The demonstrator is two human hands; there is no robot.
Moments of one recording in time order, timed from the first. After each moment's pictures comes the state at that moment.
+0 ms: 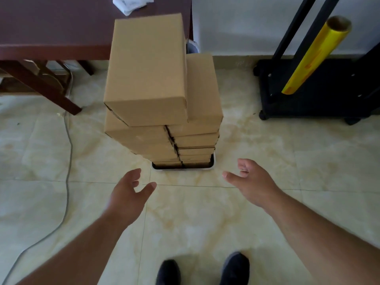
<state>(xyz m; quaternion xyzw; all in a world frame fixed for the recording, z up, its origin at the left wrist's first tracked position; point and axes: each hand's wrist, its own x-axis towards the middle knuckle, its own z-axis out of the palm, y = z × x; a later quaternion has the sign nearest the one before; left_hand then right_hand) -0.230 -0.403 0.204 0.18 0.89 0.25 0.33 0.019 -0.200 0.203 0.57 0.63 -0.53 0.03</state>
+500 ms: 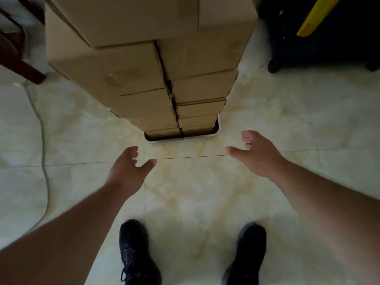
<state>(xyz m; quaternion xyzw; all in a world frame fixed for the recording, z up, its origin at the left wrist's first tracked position) -0.266 -0.421 0.052 0.22 0.89 0.18 0.36 0.011 -0.227 0.063 0.59 0.66 -0.46 0.07</state>
